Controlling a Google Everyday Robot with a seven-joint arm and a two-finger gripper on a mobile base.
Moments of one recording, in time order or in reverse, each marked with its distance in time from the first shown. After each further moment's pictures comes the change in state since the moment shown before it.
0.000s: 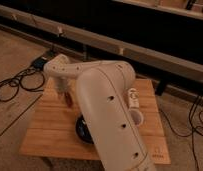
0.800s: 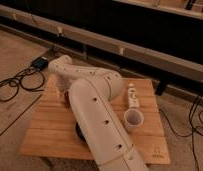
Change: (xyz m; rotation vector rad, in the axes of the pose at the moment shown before) arm -0.045 -0.016 0.044 -0.040 0.024 -0.086
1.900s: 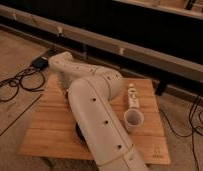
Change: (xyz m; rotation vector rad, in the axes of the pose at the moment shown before) arm 0.030 -0.001 -0.034 -0.010 0.092 0.049
